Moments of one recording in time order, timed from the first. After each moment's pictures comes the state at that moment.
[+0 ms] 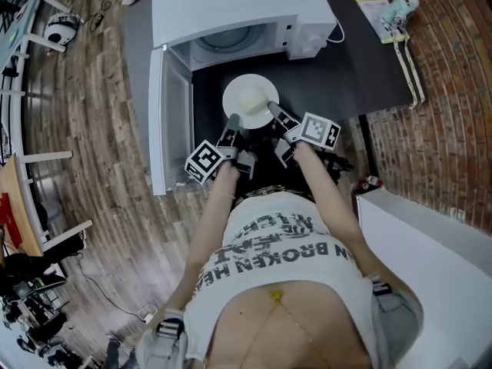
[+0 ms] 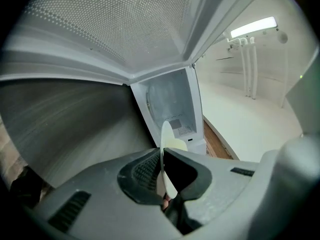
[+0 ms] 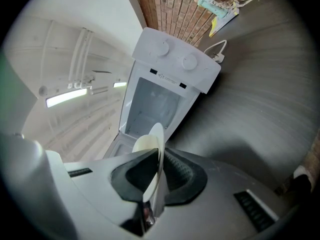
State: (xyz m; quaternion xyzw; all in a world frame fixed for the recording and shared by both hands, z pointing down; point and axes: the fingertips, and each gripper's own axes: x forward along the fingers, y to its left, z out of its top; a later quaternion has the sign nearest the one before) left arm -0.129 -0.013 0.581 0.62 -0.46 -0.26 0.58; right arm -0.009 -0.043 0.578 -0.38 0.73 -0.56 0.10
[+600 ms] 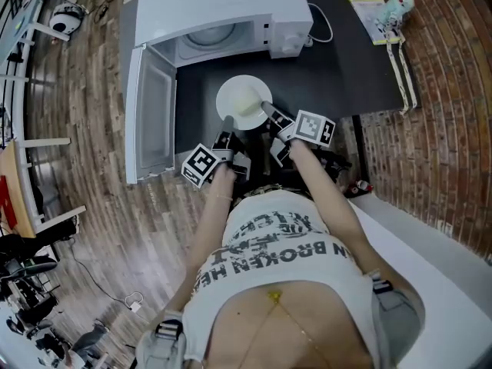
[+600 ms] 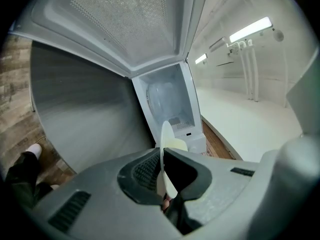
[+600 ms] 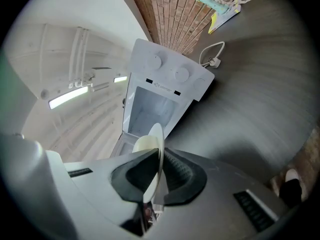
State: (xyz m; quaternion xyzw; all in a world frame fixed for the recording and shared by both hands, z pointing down) left arm -0.070 0.007 0.575 0.59 -0.50 -0.28 0.57; right arm 0.046 -0.036 0.573 -0.34 0.74 -0.58 0.08
